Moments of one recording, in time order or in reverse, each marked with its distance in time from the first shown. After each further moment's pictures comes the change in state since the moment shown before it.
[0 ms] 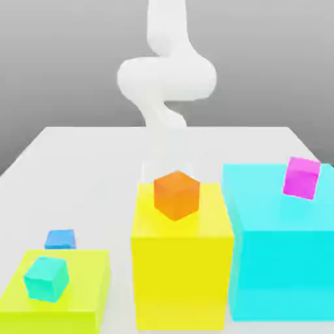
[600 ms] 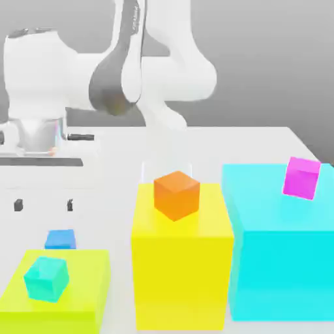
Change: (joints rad) arm -0.112 0.666 -0.451 -0.392 0.031 0.420 -0.663
